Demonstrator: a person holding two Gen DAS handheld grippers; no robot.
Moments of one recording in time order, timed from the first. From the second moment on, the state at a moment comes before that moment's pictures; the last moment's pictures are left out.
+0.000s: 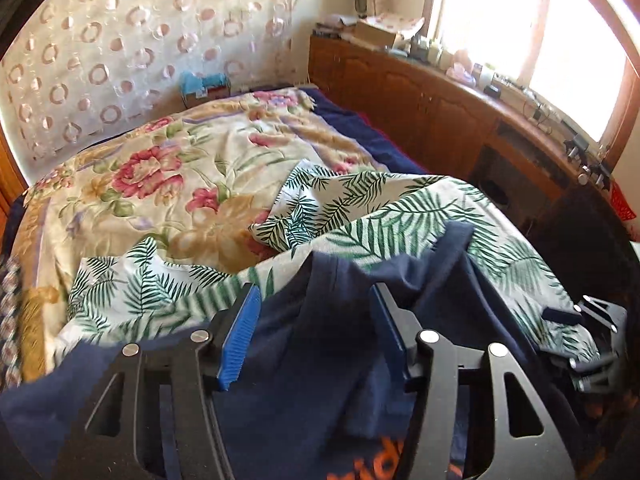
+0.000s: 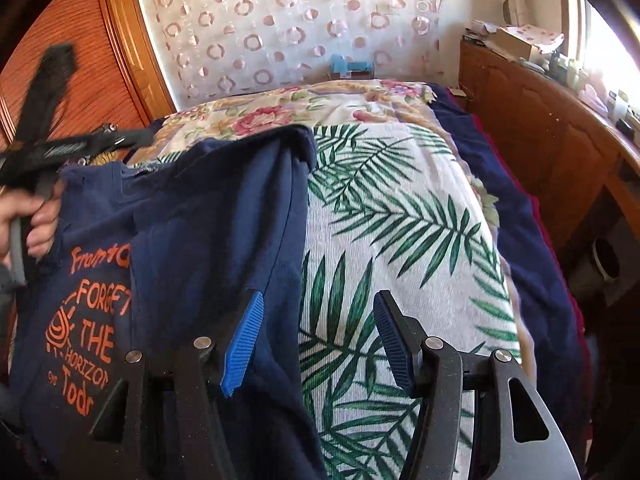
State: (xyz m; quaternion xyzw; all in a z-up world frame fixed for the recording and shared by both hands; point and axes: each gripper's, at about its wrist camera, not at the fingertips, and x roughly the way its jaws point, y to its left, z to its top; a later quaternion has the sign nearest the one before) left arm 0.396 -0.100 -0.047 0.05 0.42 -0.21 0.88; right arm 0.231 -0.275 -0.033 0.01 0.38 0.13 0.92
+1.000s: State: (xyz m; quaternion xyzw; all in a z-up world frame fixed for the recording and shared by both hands) left arm 0.424 -0.103 -0.032 0.04 0.40 -0.19 0.89; right arm 0.215 -0.274 -0.031 -0.01 0.37 0.11 0.92
